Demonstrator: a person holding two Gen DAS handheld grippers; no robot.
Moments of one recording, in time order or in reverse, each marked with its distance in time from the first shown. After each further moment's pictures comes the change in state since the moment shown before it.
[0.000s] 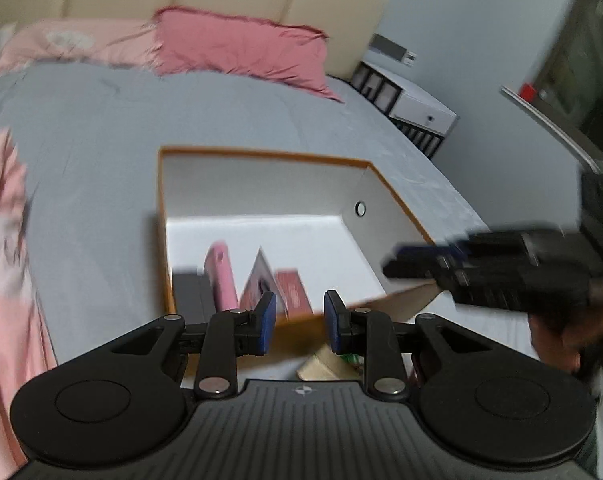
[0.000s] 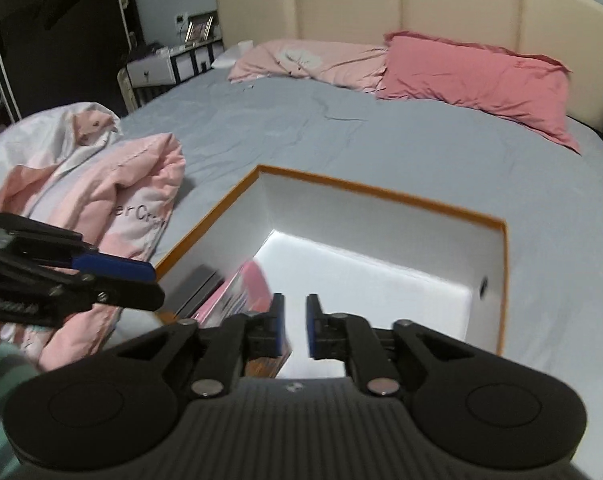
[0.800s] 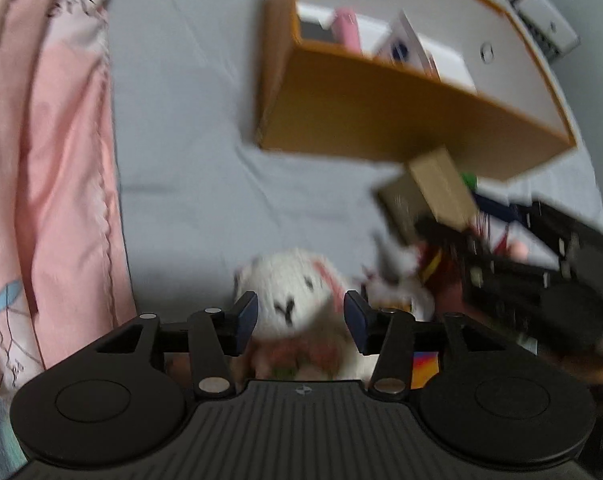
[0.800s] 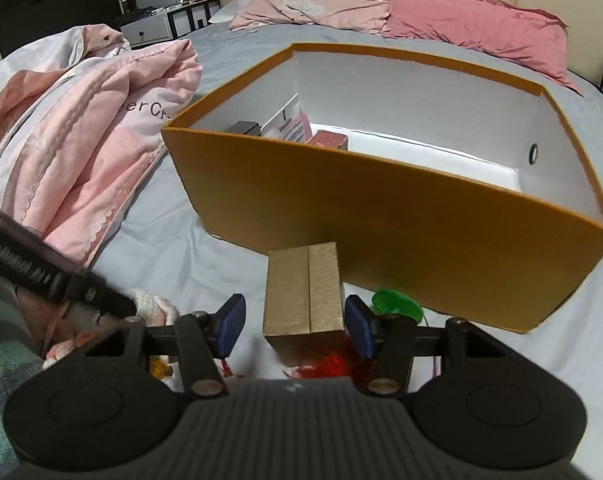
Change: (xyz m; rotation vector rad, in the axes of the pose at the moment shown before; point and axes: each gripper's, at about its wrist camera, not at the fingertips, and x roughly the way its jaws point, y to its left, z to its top) left arm 0.020 0.034 -0.077 -0.200 0.493 0.227; right arm 0.049 0.065 -0.131 -0.005 0.104 -0.014
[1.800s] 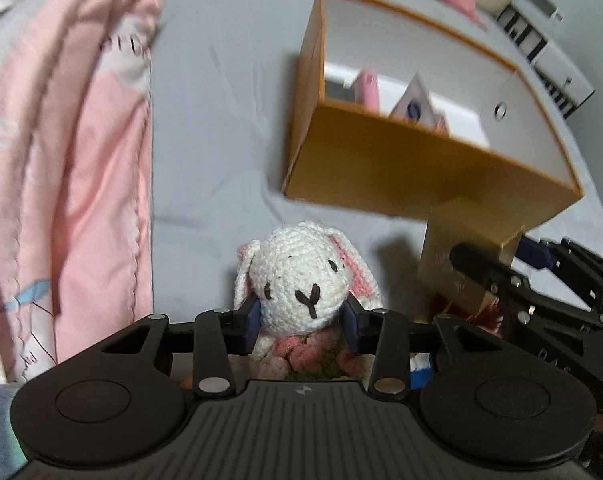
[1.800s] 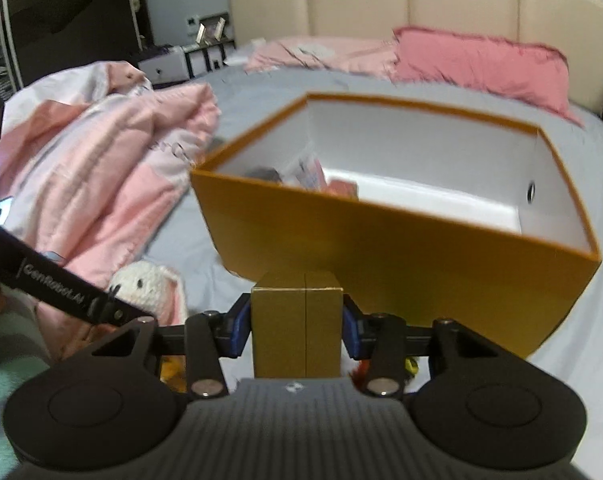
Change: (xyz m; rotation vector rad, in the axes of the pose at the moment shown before) left arm -0.036 0.003 -0.021 -0.095 -0.240 0.054; right arm -0.050 0.032 -0.027 -0.013 -0.153 0.039
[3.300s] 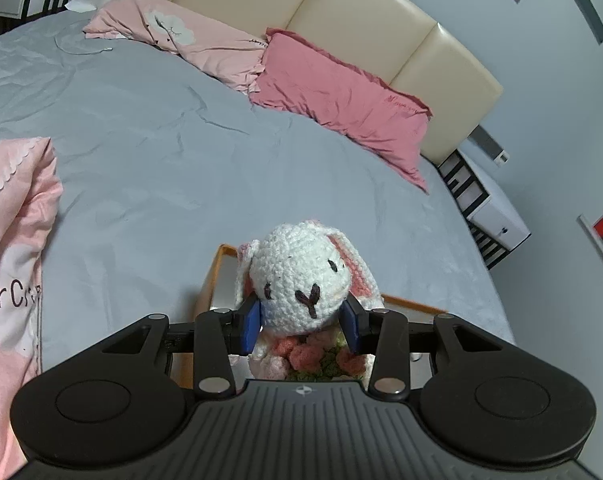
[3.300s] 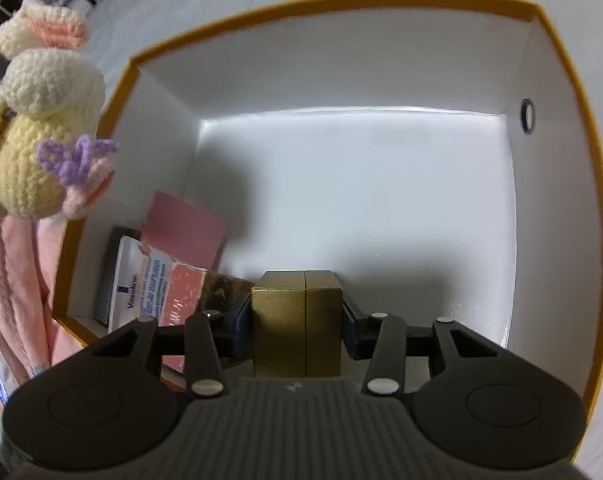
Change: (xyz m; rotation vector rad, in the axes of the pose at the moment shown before) left arm 0.015 -0.031 0.178 -0.100 -0.336 -0.231; right arm 0.117 -0.138 0.109 0.379 0.561 0.011
